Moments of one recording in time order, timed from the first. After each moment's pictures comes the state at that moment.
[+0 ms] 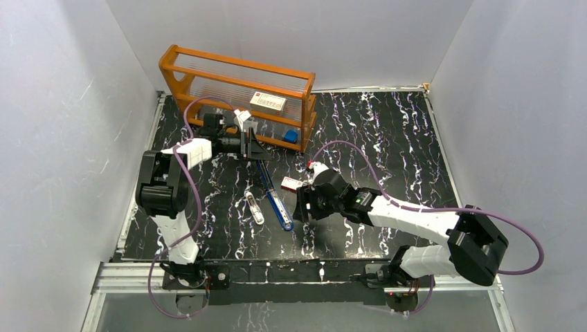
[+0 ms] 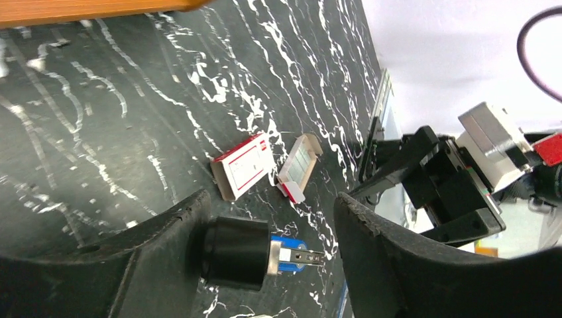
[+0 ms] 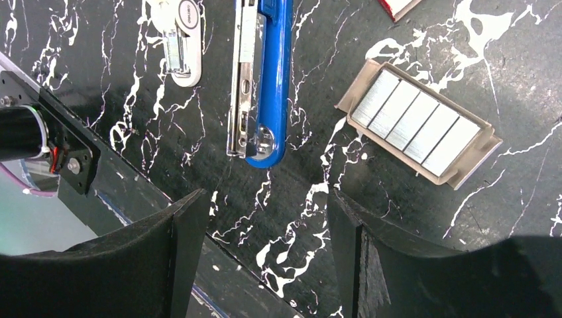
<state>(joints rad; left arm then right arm) -0.12 1.88 1.14 -0.11 1.12 -0.24 0.97 1.27 0.71 -0.20 -0.08 0.60</state>
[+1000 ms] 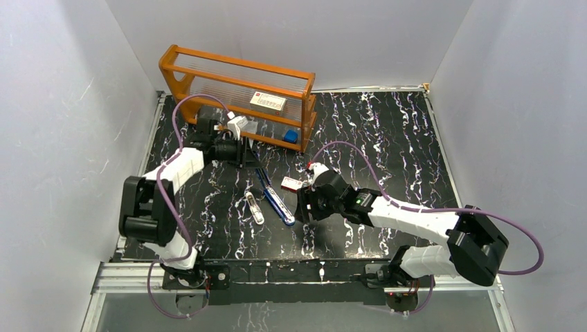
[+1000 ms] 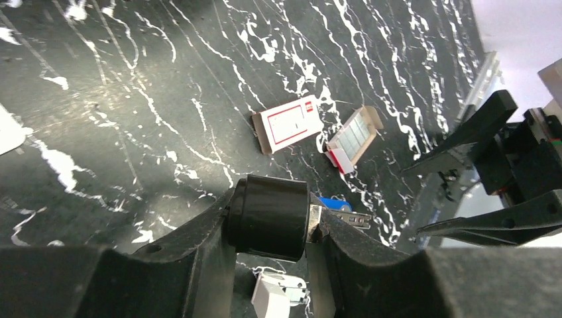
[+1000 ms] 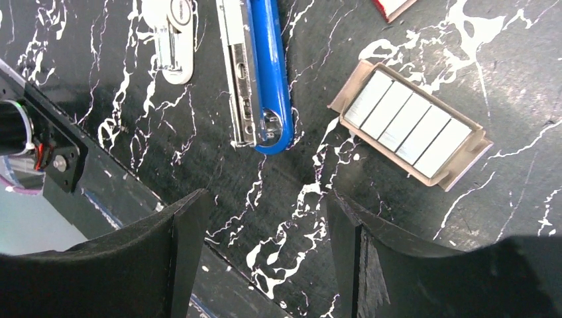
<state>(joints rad) -0.16 1.64 1.03 -0.30 0.87 -0.03 0.97 1.26 0.69 -0.20 -0.08 0.58</state>
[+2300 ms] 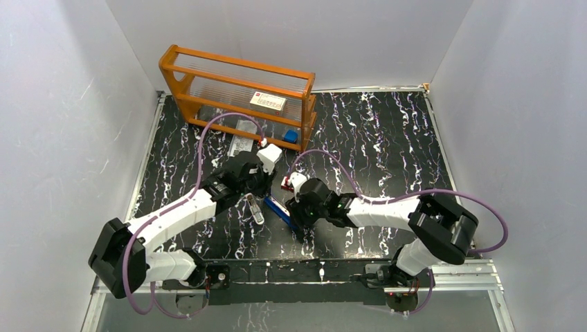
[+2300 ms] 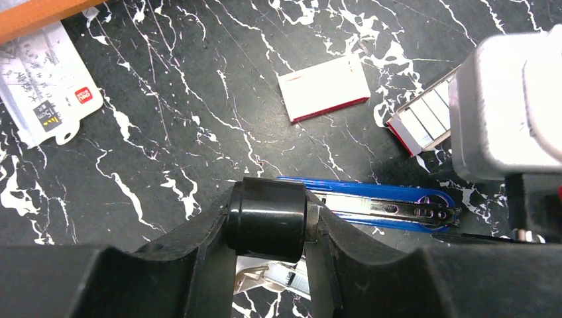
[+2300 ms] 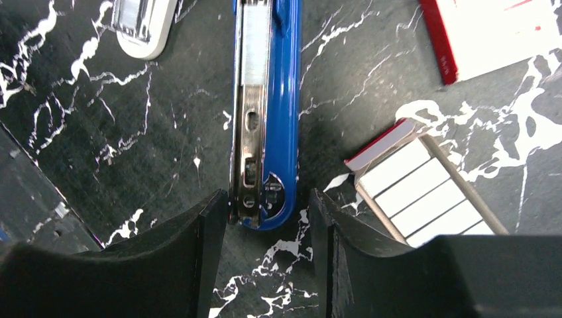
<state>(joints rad) -0.70 1.22 0.77 -0.24 -0.05 0.02 1.03 1.50 0.69 0.02 -0.06 0.26</state>
